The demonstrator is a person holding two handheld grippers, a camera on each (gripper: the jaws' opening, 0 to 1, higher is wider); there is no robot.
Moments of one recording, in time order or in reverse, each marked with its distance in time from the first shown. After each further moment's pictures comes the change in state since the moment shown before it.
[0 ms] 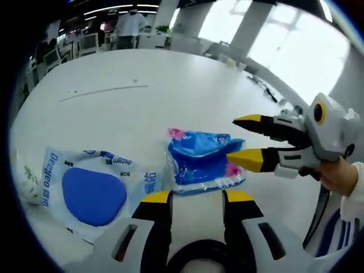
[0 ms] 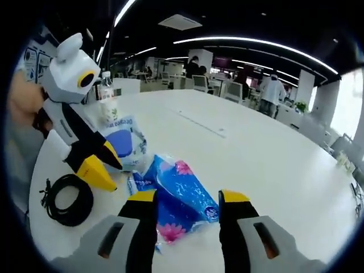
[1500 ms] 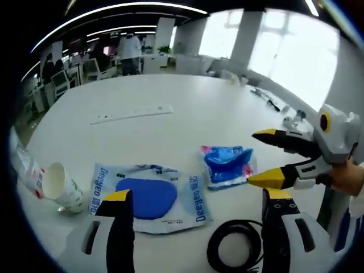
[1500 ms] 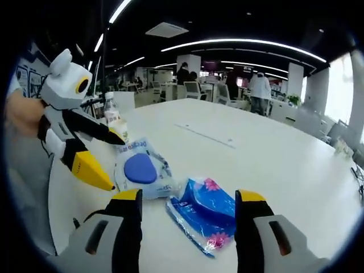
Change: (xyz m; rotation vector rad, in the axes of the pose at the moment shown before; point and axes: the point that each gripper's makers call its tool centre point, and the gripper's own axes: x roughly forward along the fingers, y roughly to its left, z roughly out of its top) left arm -0.075 0.049 0.014 0.063 -0.128 0.073; right arm -0.017 0.056 0.038 0.115 -0.033 -0.036
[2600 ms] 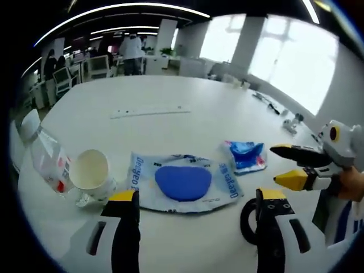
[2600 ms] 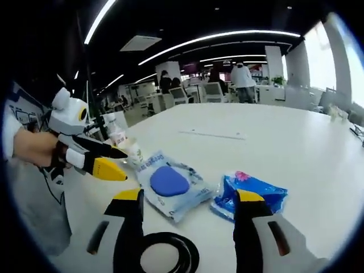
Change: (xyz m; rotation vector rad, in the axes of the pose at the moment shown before) left arm -0.038 0.073 -0.012 -0.005 -0.017 -0.029; right arm -0.001 0.061 0.007 0.240 -0.041 -0.048
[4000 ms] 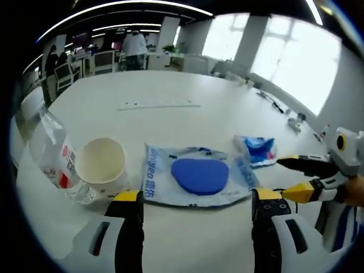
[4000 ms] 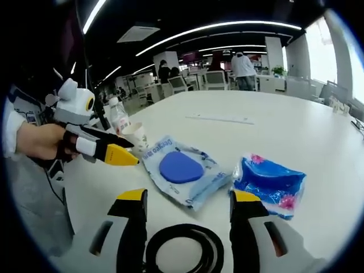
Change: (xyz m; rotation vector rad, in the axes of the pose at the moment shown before) left arm 0.008 0.025 -0.016 -0.018 0.016 0.015; right arm 0.021 0.018 -0.033 0.019 0.090 -0.002
